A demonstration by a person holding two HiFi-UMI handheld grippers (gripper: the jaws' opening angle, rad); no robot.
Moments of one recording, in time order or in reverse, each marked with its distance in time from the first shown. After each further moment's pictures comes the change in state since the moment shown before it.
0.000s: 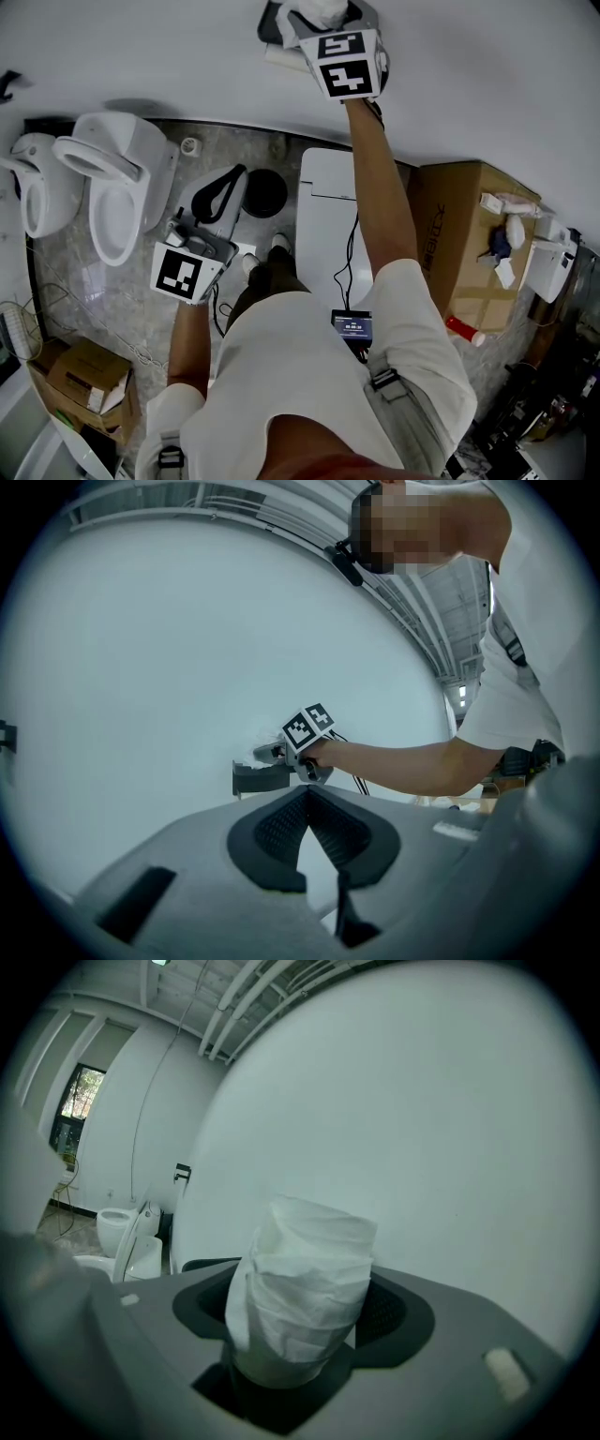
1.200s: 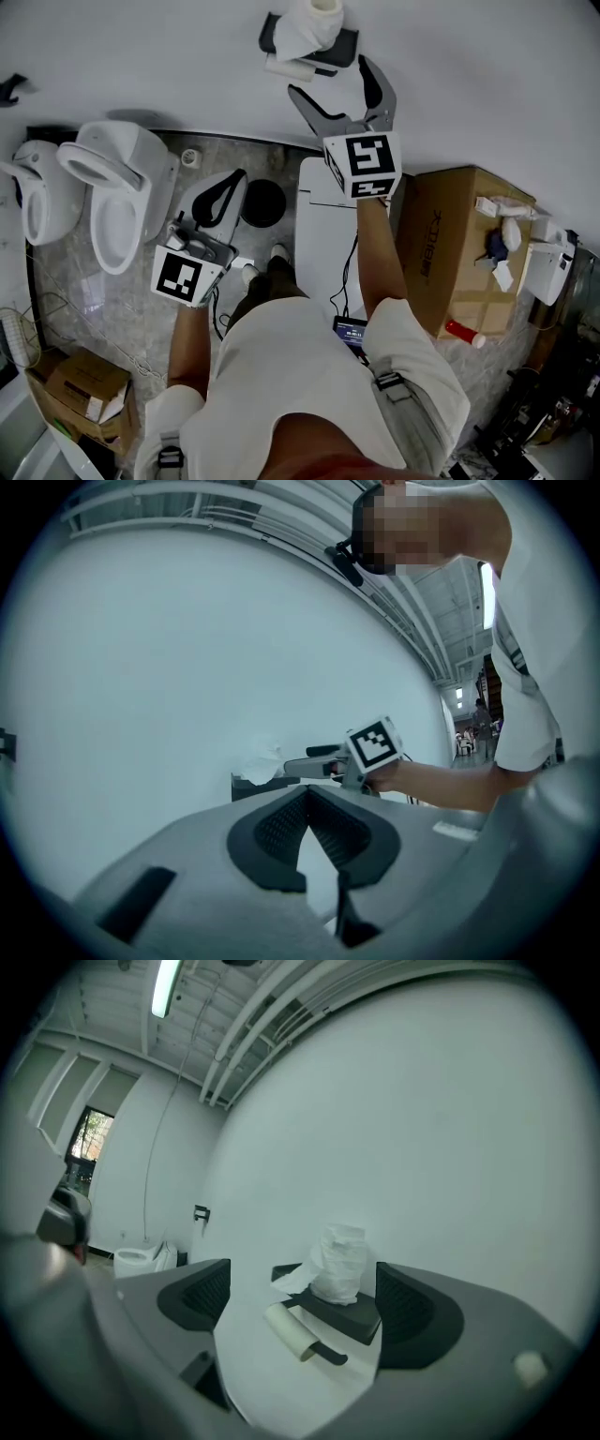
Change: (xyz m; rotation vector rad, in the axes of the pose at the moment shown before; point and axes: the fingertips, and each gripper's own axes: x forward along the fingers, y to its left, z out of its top) left arm -0.014 -0.010 0.021 0.023 -0.044 -0.009; right arm -0.130 0.045 0.000 0.118 -0.198 0.041
